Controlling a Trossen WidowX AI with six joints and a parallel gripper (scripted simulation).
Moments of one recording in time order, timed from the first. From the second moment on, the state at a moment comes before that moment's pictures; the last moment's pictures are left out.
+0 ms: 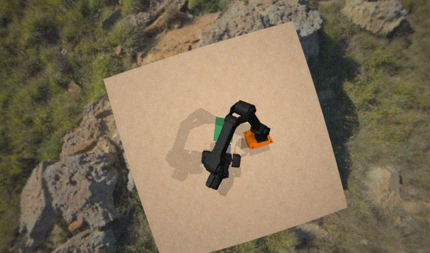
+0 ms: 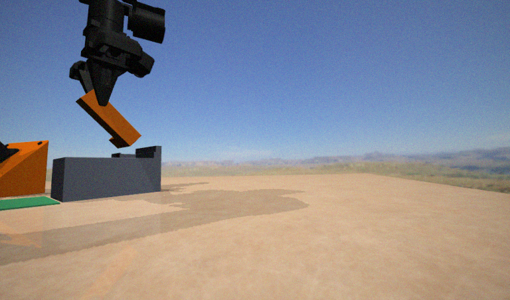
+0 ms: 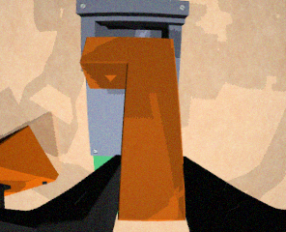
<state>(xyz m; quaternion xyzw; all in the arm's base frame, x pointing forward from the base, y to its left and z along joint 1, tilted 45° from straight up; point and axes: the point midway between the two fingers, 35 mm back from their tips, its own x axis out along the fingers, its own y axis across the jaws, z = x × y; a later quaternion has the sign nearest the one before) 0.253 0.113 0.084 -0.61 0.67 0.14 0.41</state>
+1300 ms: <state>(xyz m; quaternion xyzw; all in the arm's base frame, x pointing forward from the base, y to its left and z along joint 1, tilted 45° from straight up) 0.194 0.026 0.162 -0.62 0.64 0.16 0.43</state>
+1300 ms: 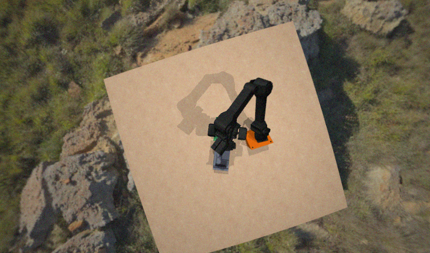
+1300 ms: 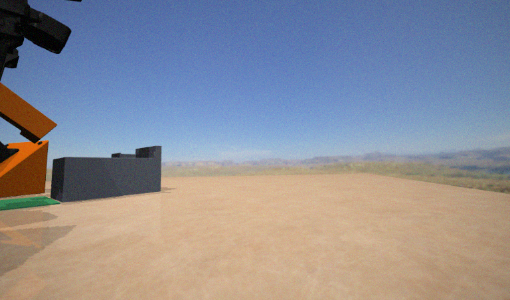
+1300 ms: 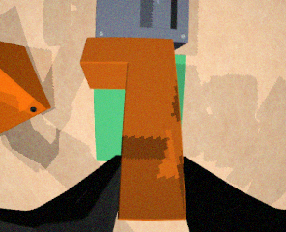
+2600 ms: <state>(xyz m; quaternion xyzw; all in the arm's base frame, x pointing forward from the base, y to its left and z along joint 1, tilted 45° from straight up) 0.191 -0.013 0.142 -0.61 0.67 0.15 0.41</state>
